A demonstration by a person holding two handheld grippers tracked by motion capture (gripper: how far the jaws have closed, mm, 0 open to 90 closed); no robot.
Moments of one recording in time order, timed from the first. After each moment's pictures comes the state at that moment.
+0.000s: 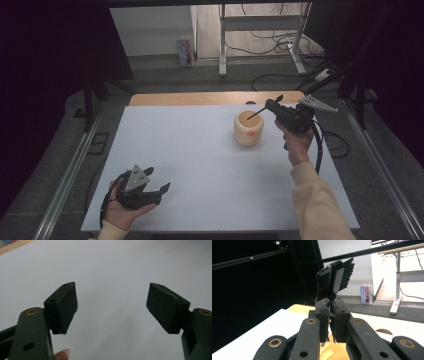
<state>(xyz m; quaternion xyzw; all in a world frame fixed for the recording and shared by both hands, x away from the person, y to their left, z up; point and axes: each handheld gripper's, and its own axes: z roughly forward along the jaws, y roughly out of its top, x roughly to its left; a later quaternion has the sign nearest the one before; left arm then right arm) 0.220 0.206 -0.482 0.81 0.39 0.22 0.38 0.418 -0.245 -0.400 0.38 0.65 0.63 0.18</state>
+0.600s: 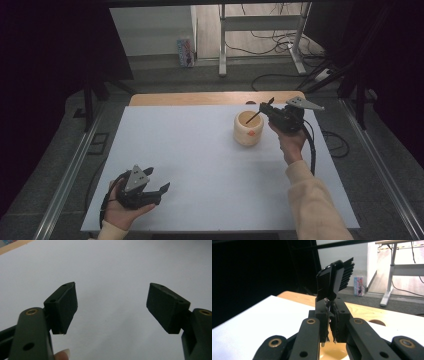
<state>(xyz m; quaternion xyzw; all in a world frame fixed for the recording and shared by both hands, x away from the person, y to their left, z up) 0.220 0.206 -0.483 0.81 0.39 0.22 0.38 0.430 -0.229 -0.415 0.38 0.69 0.58 0.20</state>
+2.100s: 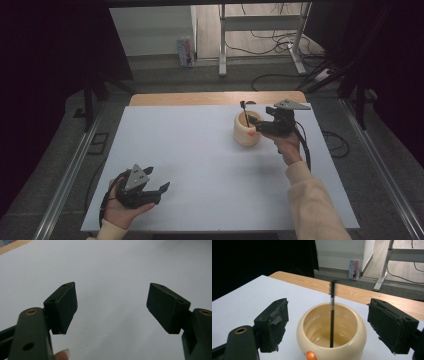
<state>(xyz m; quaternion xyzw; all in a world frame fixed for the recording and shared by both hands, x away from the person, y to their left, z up) 0.223 0.208 -0.482 0.81 0.39 0.22 0.37 0.433 -0.211 -0.427 0.39 0.73 0.51 0.21</state>
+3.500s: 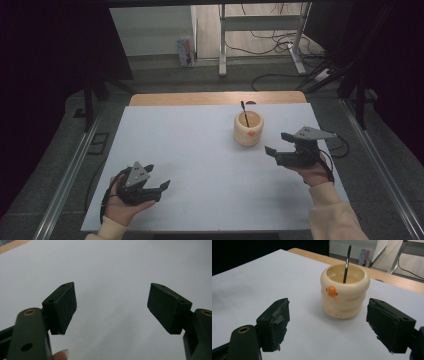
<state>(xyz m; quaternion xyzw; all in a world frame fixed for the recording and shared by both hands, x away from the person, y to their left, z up) 0.230 0.209 -0.483 0.81 0.39 0.22 0.37 0.342 -0.260 -0.426 0.34 0.79 0.48 0.19</state>
